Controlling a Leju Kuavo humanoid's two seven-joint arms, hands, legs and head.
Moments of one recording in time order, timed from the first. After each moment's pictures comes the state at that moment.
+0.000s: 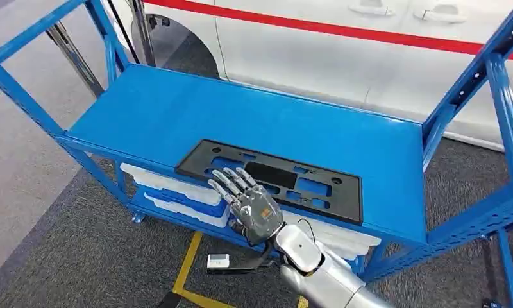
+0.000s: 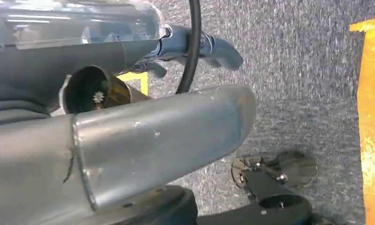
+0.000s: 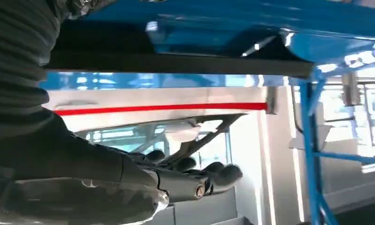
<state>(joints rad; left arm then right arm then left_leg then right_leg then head) -0.09 -0.12 -0.18 -0.18 -0.24 0.31 0.10 -0.54 0.09 0.96 -0.96 1.13 -0.49 -0.04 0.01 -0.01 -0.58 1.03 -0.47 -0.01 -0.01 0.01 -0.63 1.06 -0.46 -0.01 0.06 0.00</state>
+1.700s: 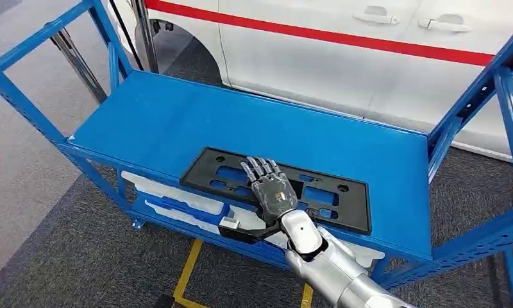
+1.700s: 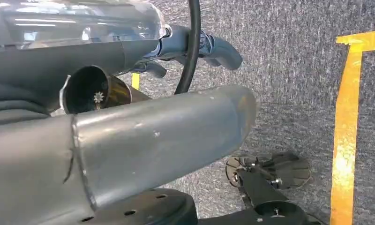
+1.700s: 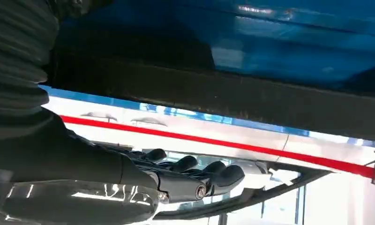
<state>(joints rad) -0.07 -0.12 -0.11 -0.18 -0.22 0.31 0.05 -0.59 0.11 0.86 -0.82 1.24 -0.30 0.25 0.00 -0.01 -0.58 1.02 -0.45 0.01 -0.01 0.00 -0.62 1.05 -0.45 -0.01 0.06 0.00</state>
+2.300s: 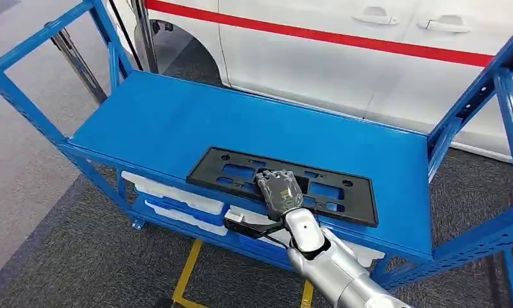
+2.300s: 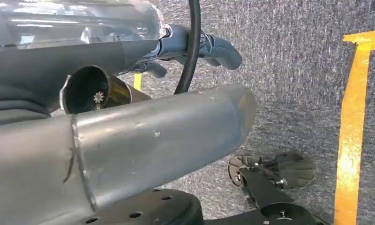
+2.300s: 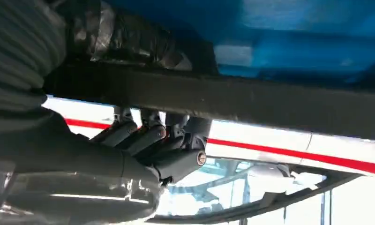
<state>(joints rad) -0.06 -0.12 -0.10 -0.18 -0.21 0.31 0.04 -0.58 0.12 0.81 -0.81 1.24 -0.30 0.27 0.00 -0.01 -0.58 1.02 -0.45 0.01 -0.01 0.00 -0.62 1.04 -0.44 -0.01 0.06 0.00</state>
